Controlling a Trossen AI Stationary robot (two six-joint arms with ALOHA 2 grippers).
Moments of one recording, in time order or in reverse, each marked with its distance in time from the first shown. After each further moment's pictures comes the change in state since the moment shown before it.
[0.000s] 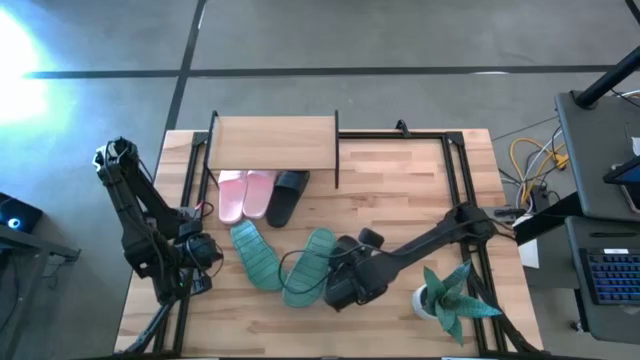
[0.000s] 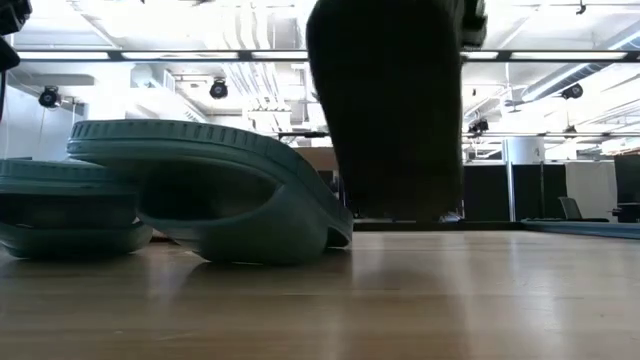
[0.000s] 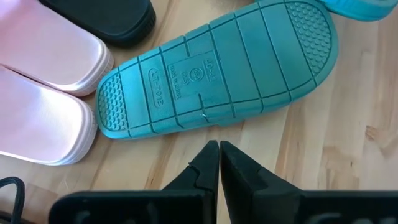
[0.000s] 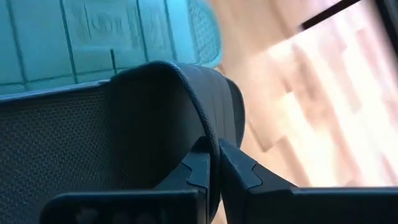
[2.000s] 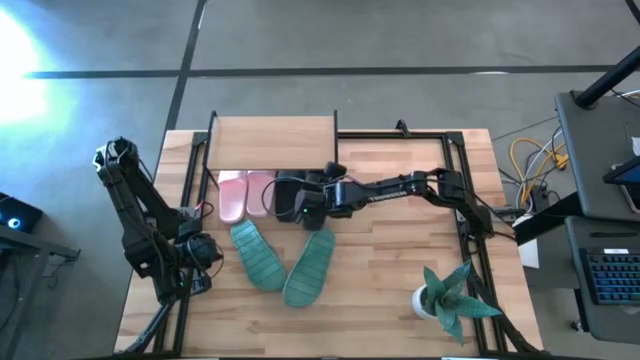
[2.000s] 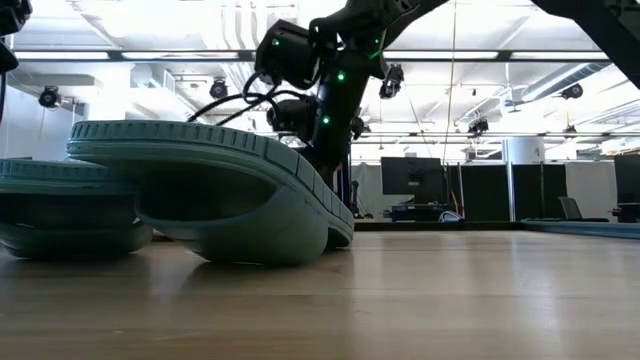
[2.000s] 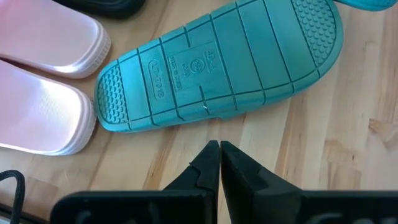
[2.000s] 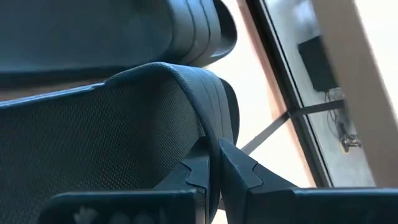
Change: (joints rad) left arm 0.000 -0.001 -0.003 -0.004 0.026 -0.002; right arm -0.507 0.058 -0.197 0.704 0.193 -0.837
